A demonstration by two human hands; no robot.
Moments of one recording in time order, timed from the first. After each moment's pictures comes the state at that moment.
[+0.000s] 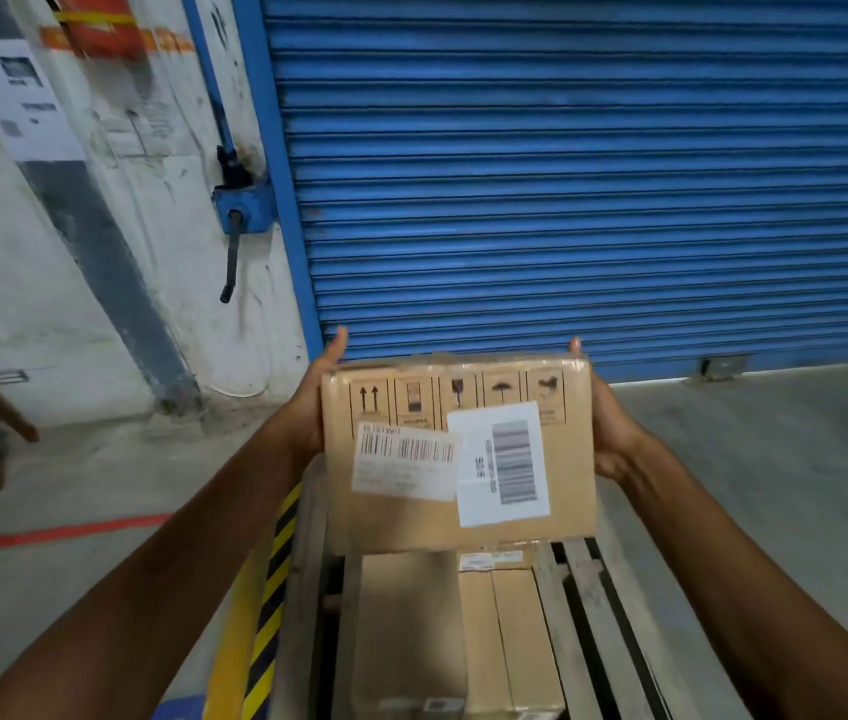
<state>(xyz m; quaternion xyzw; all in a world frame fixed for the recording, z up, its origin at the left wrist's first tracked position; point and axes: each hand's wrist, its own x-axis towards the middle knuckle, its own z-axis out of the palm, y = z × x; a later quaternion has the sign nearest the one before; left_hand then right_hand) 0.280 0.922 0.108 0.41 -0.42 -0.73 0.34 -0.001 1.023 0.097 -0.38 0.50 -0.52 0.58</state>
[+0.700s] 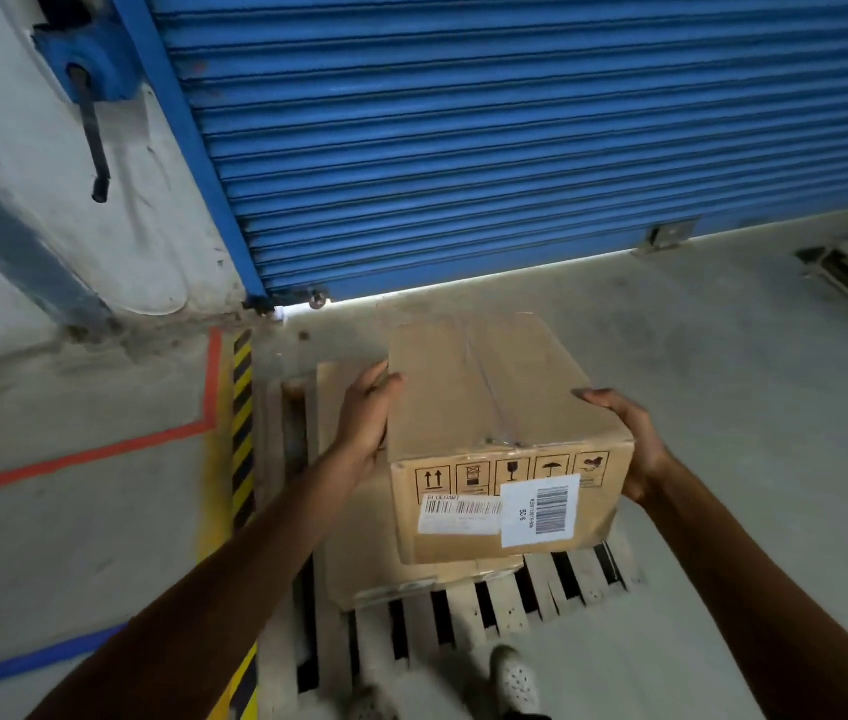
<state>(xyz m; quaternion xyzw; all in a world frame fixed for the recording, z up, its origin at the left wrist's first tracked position) 0.183 0.938 -0.047 0.50 -0.51 -0.62 0.33 -0.070 1.086 -0.040 -0.15 0.60 -0.56 0.55</state>
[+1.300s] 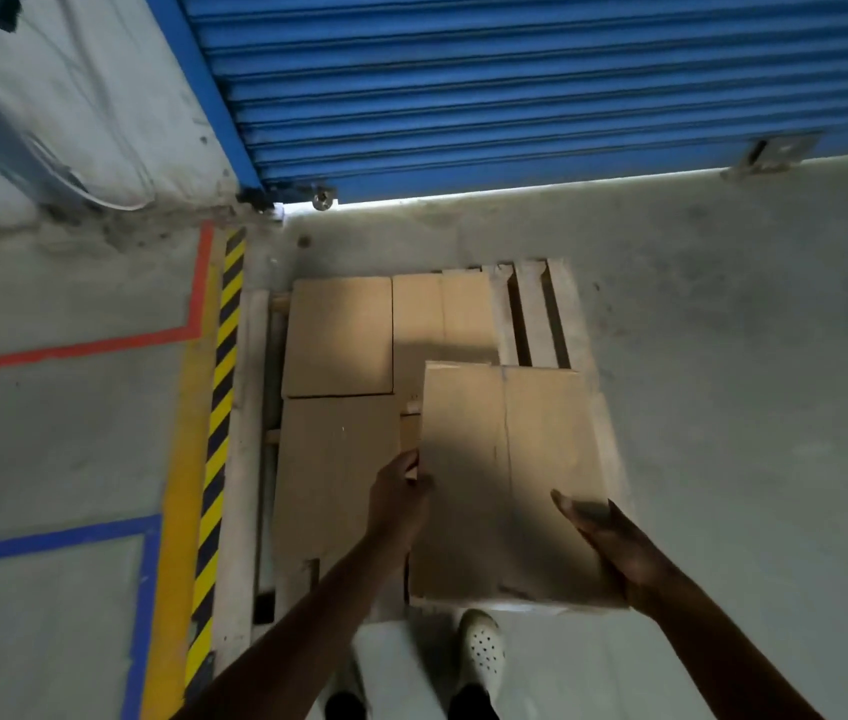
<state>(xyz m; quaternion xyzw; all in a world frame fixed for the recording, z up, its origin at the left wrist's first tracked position) 0.084 0.986 -0.290 0.64 -0.51 -0.56 0.15 -0.165 1.113 -0.274 -0.14 0.72 -0.30 0.60</state>
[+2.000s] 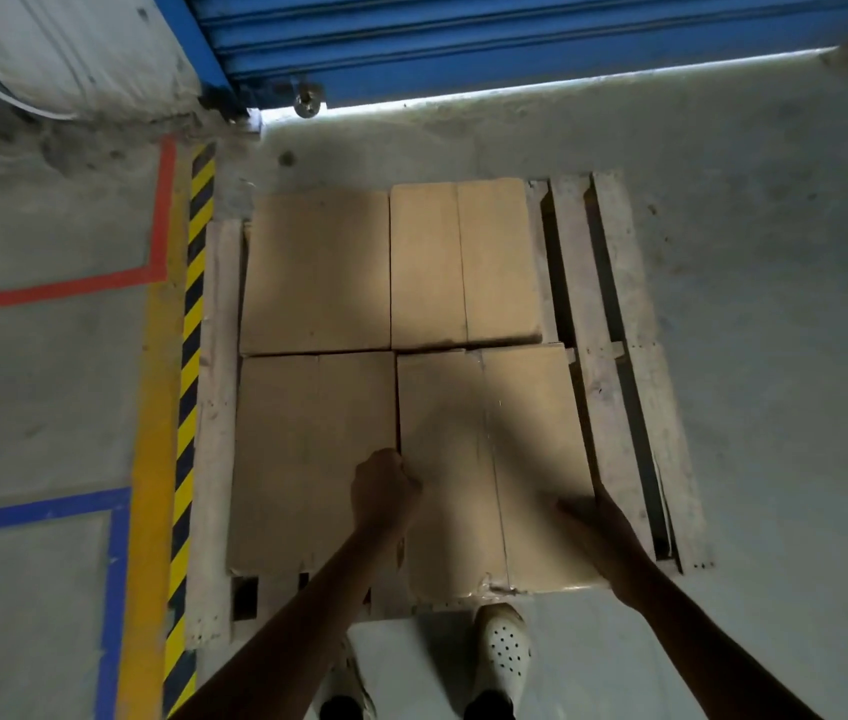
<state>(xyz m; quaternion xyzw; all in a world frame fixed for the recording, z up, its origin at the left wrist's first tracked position) 0.082 0.942 -0.491 0.72 -0.60 -0.36 -0.03 -0.152 1.072 -0.506 -0.20 0.74 -0.29 0.58</state>
